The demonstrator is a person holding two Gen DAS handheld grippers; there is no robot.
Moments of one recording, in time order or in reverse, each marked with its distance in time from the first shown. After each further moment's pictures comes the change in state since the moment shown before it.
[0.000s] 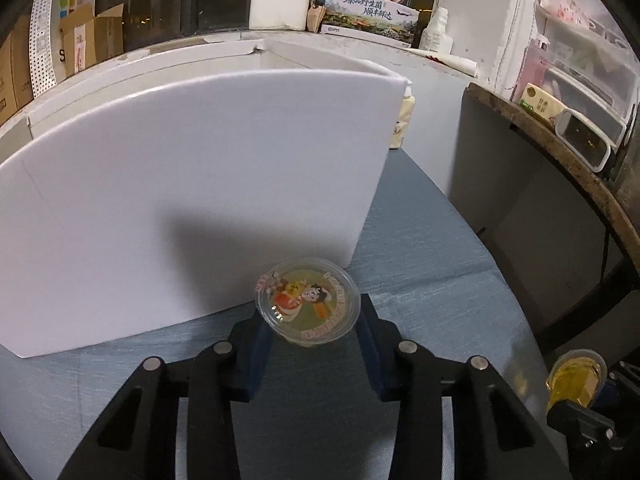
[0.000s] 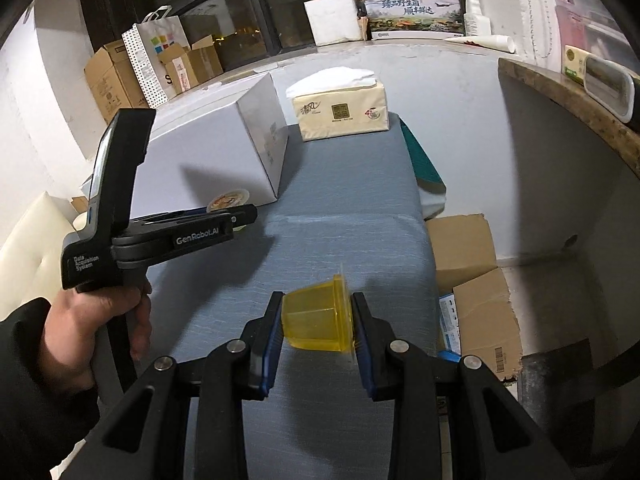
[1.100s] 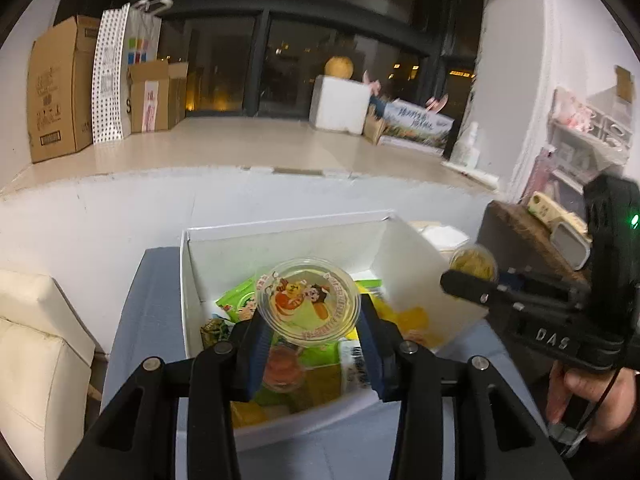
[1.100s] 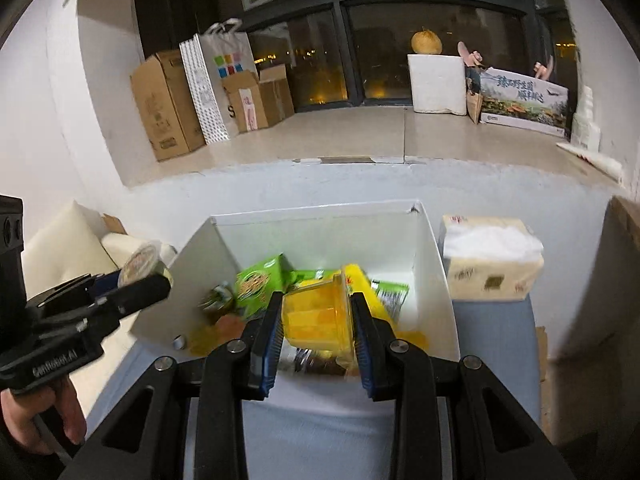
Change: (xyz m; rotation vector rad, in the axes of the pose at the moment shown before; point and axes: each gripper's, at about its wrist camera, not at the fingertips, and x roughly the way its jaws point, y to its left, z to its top) left arm -0.139 0.167 0.078 -0.044 -0.216 0.022; right arm 0.068 0.166 0.182 -0.184 -0.085 0.078
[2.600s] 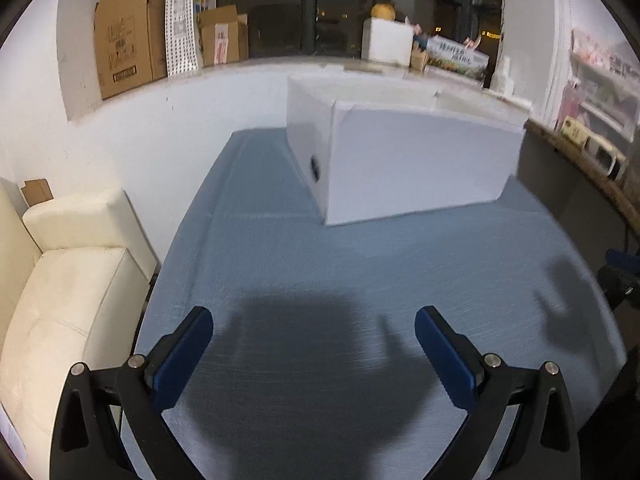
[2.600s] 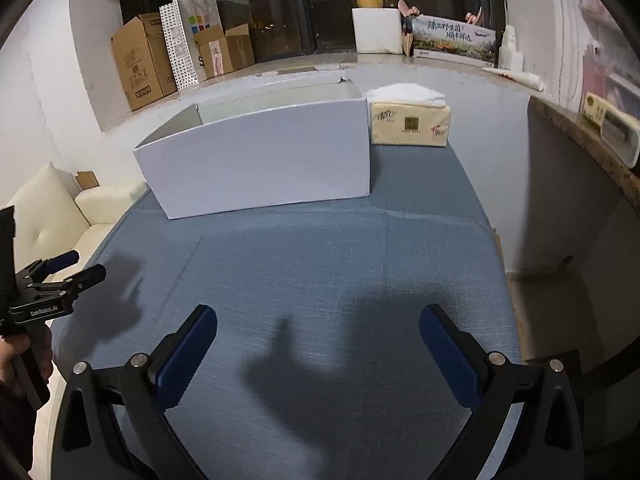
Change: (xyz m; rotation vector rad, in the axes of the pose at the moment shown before) left arm -0.098 0.026 -0.187 -0.012 0.105 0.176; right arm -0.118 0.003 -0.183 0.081 0.075 -0.143
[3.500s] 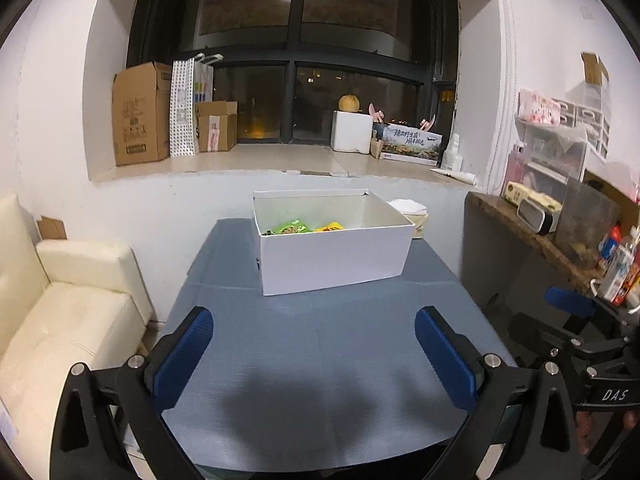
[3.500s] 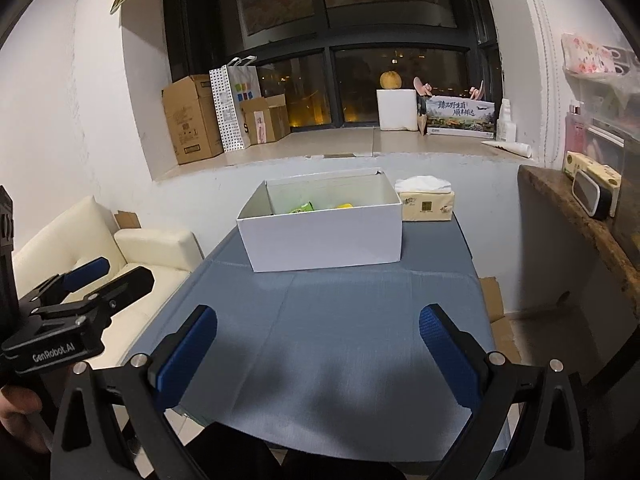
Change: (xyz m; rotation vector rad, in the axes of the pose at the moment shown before) left arm -0.184 -0.081 0.003 -0.003 -0.253 -0.022; right arm -0.150 0.064 -0.008 -0.023 -0.201 0.057
